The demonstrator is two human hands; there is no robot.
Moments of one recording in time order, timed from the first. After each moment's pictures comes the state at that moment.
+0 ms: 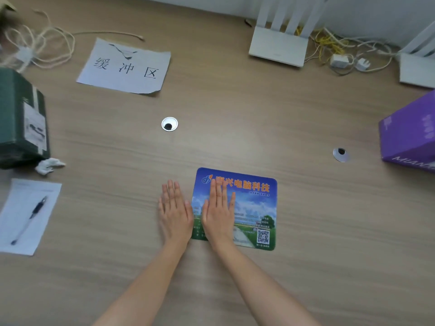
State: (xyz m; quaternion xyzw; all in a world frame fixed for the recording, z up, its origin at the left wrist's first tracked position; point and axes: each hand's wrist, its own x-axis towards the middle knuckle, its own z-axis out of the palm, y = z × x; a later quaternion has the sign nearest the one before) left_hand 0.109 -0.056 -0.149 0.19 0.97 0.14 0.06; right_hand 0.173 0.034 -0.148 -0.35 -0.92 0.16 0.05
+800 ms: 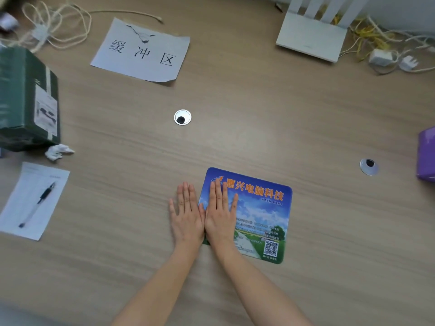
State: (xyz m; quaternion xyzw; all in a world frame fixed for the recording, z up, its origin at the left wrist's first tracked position) left_hand 0.119 -0.044 -0.181 0.19 0.98 0.08 0.02; right_hand 0.159 0.034 -0.177 -0.29 -0.95 0.14 0.02
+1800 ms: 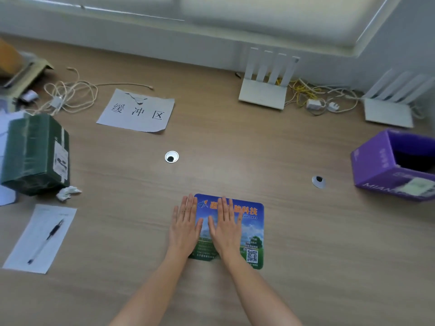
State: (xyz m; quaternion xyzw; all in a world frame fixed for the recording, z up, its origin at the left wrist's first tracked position) left_hand 0.102 -0.034 -0.106 0.36 0.93 0.06 0.06; right_hand 0.189 0.077 -0.113 -0.36 -0.93 0.12 -0.03
